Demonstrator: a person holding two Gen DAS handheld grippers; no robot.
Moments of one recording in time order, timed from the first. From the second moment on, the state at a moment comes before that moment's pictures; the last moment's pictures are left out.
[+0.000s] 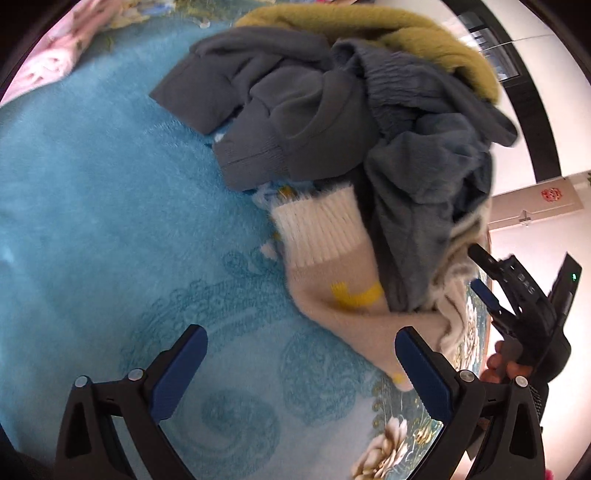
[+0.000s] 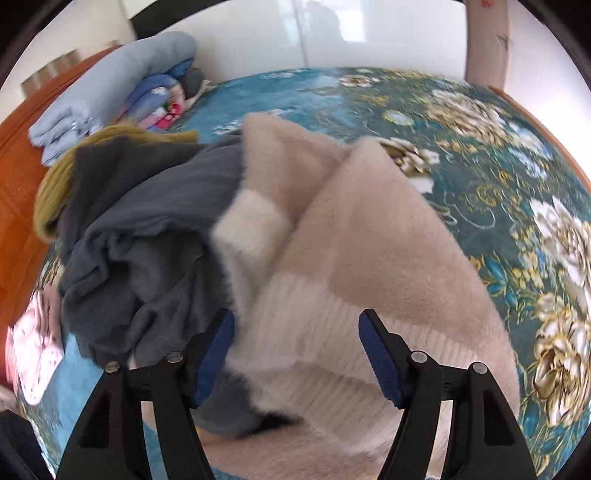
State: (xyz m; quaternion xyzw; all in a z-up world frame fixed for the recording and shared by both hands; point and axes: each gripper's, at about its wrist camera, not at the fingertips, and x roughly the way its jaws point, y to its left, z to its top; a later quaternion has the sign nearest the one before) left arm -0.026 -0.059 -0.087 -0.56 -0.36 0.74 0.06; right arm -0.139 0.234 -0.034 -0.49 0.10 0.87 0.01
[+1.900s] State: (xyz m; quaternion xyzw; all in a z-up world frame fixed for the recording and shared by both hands) left arm 0.069 -0.236 0.072 -0.34 -0.36 0.87 -0.01; right arm 0.265 0.341 -0.031 -0.67 0.13 0.73 0.06
